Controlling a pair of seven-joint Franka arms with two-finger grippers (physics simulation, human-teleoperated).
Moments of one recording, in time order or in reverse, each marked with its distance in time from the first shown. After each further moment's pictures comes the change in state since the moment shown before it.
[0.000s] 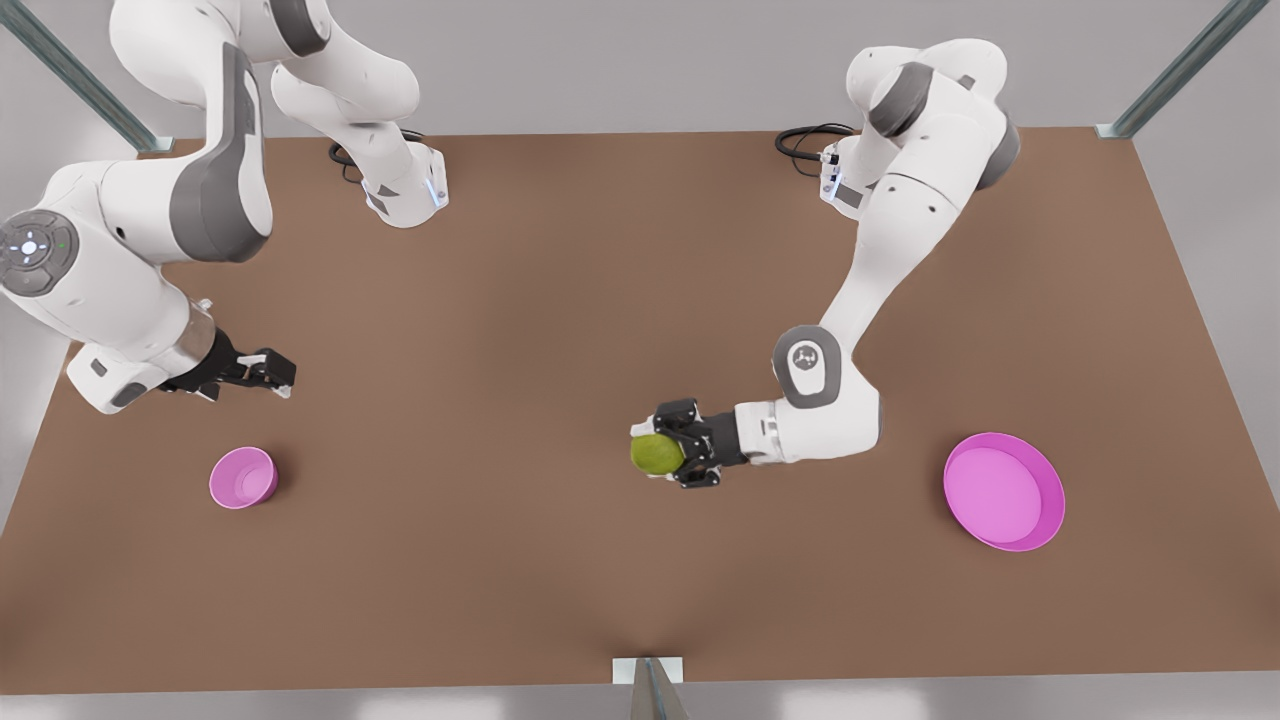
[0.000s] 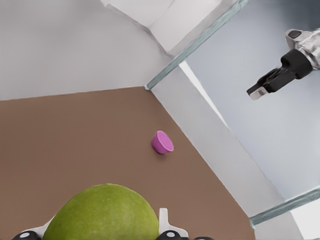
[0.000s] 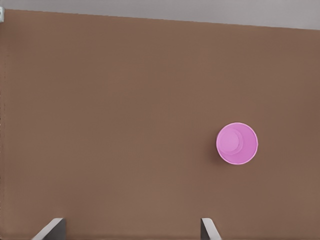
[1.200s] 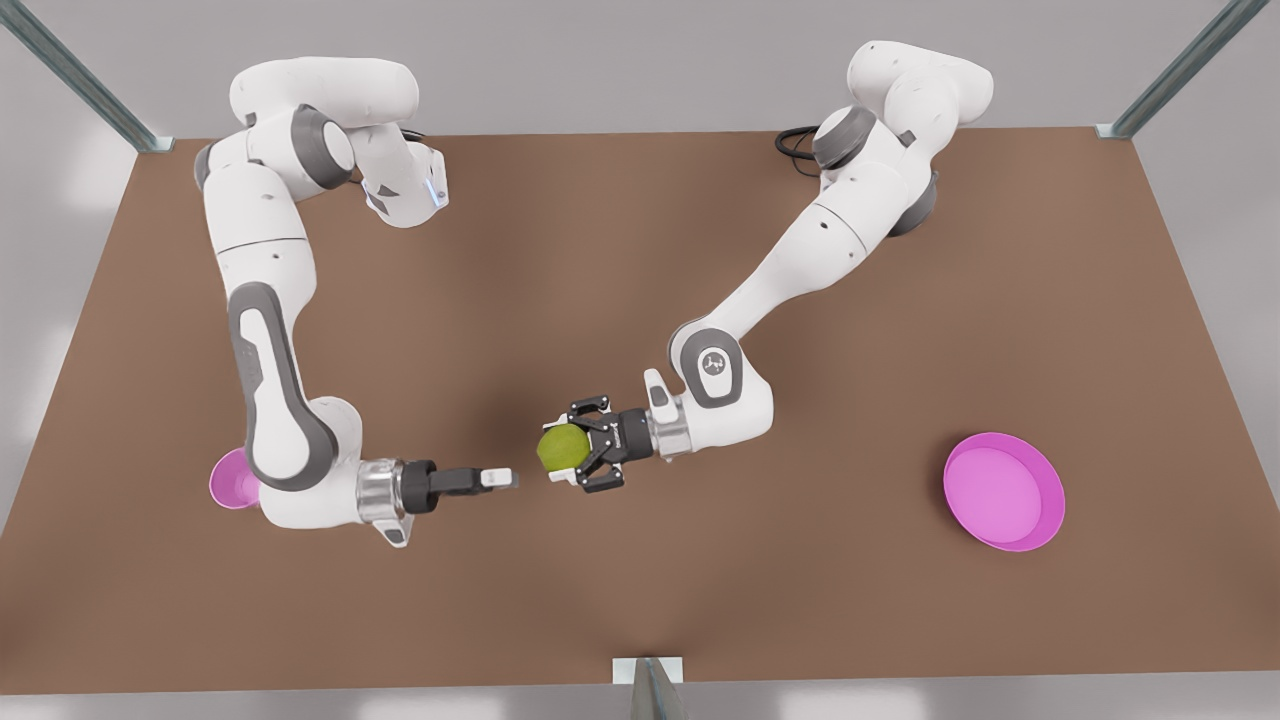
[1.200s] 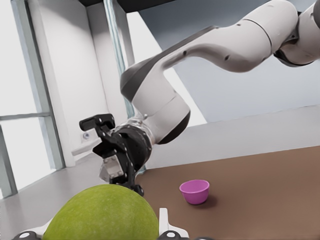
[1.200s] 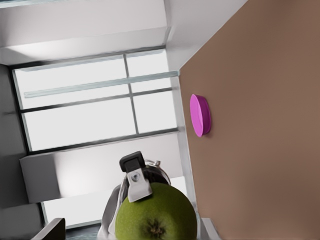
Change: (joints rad) left arm -0.167 0.262 -0.139 0.284 -0.298 0.229 1.316; right arm -0.054 0.592 0.200 0.018 1.402 0.213 -0.383
